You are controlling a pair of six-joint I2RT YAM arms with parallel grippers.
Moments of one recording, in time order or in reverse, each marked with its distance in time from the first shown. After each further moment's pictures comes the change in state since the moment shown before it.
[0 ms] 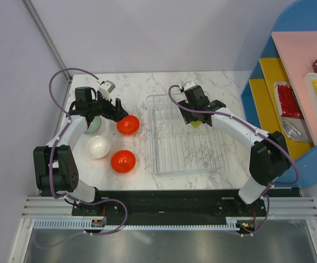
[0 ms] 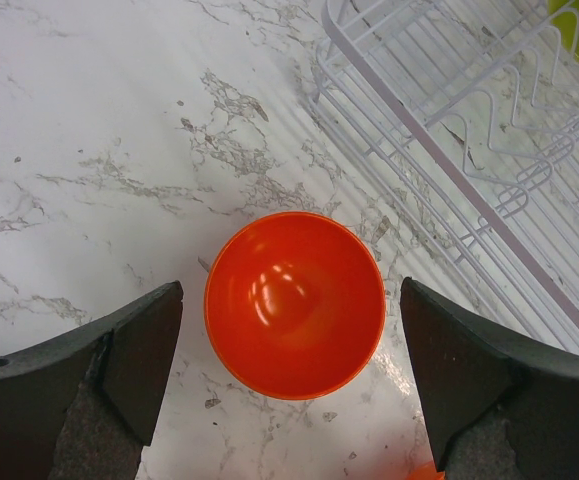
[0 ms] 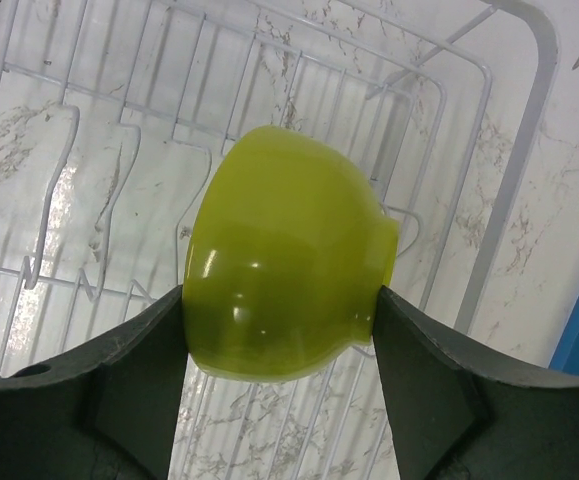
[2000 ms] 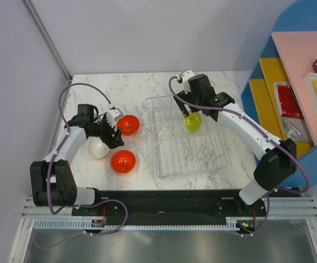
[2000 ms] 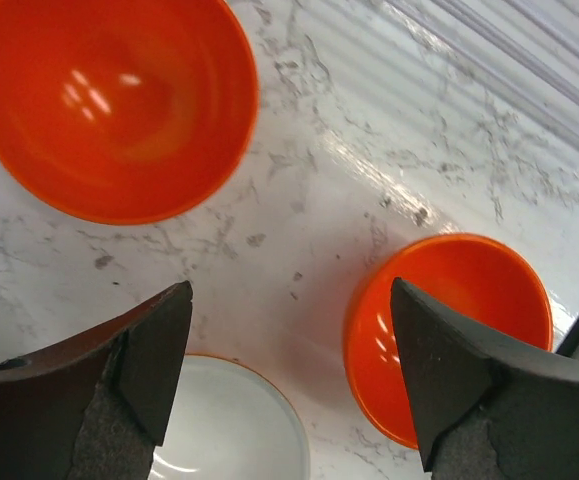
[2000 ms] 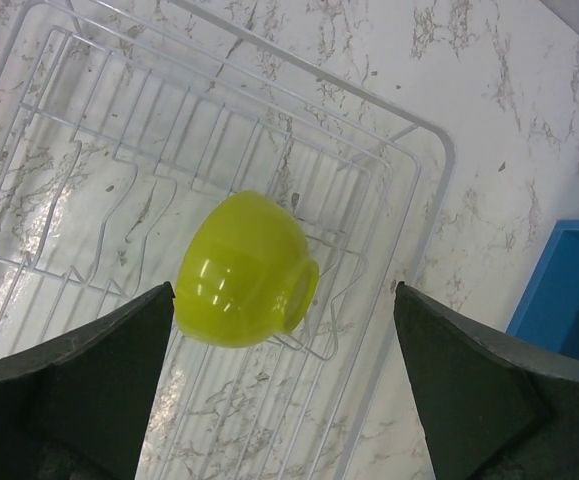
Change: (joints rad) left arm 0.001 -0.153 -0.156 -0.414 0.008 0.496; right arm 0.003 -0.063 0.158 -0.083 -0.063 -0.155
